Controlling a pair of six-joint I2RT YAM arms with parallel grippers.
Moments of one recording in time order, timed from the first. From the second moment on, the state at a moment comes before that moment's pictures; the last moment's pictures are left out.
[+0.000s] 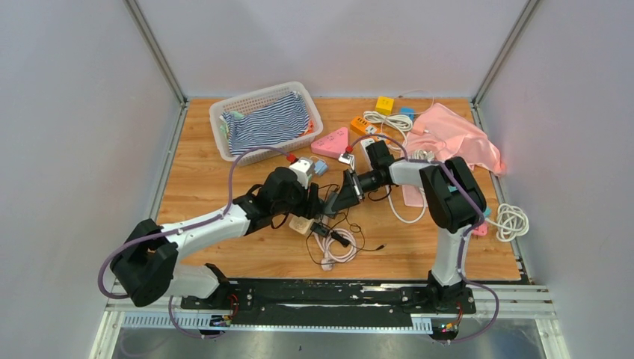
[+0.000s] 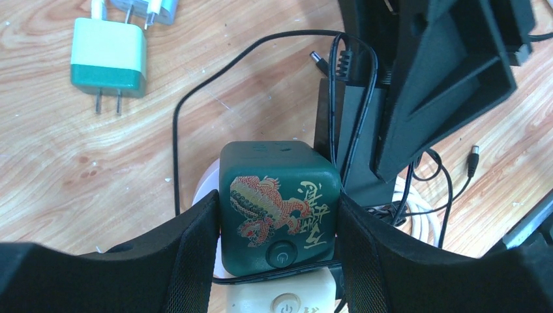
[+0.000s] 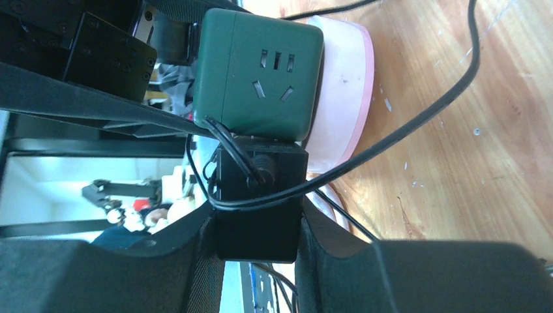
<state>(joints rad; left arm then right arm) -0.75 1.29 0.68 0.01 0.01 -0.33 0.40 1.90 1.06 -0.23 -1.28 0.10</state>
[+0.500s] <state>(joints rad) -0.75 1.28 0.68 0.00 0.02 -0.32 0.46 1.75 1.04 -0.26 -1.06 0.17</state>
